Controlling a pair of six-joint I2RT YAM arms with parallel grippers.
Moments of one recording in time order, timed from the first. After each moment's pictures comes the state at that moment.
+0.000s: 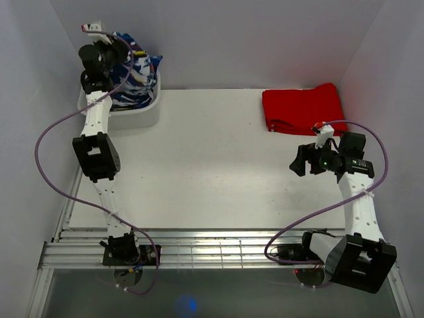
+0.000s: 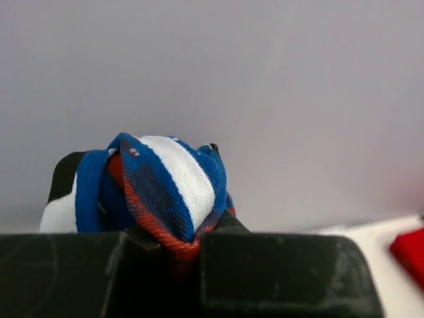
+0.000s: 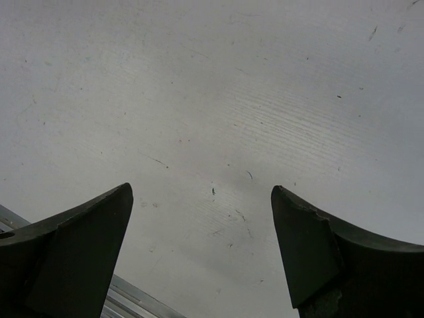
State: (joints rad) left arm 0.17 2.25 2.15 0.24 0.47 -0.27; right arm -0.23 1.07 0.88 -0.67 -0.63 -0.35
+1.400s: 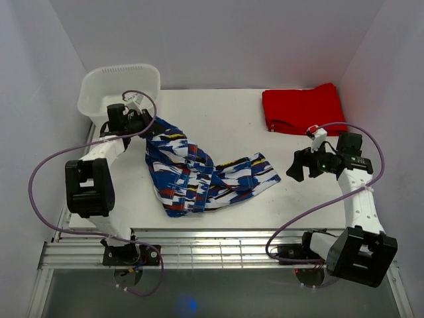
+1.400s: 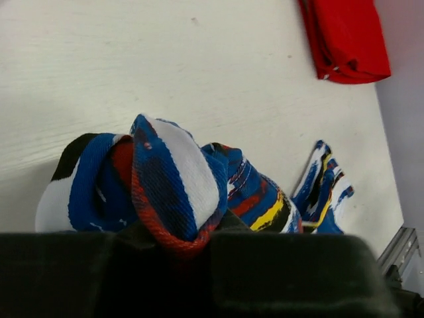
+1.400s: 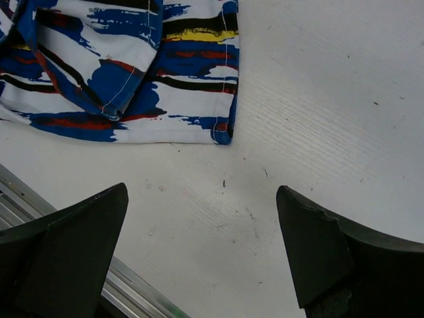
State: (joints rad) left arm 0.02 1.67 1.09 0.09 0.68 -0.35; right arm -0.22 1.09 0.88 -0.75 -0.71 -0.50
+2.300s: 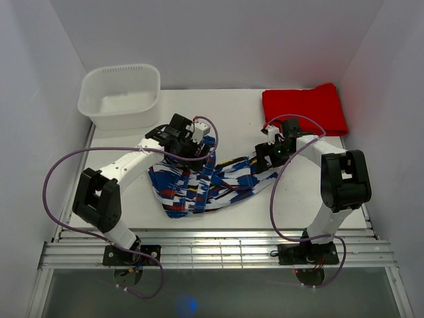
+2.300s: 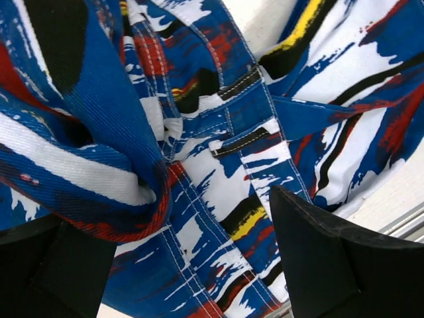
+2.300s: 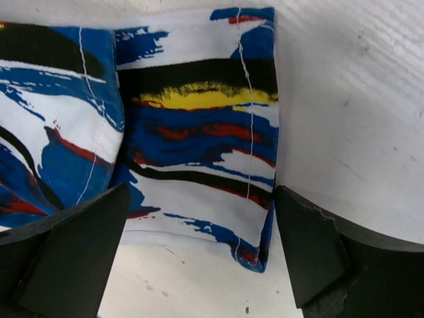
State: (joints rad) left arm -0.54 1.60 1.25 -0.64 0.16 0.09; right arm 0.19 1.74 1.07 -0.53 -0.45 -0.22
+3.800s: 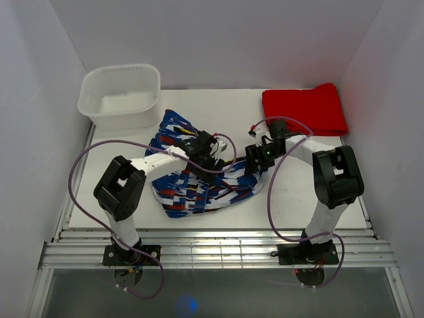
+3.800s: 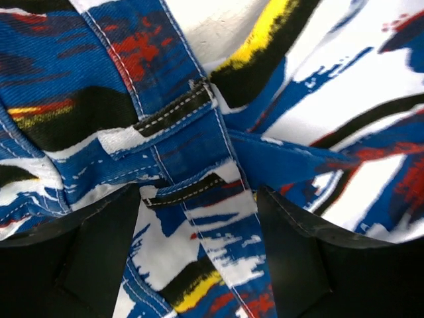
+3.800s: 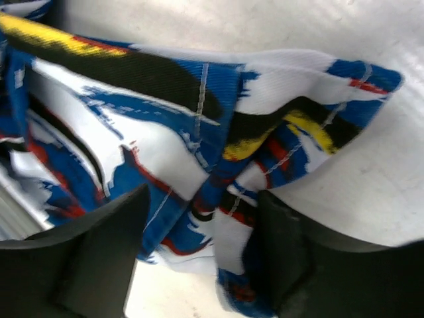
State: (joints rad) left arm -0.71 1.78 1.20 -0.52 0.00 -0.04; right arm 0.29 1.80 1.09 -0.48 -0.58 -0.14
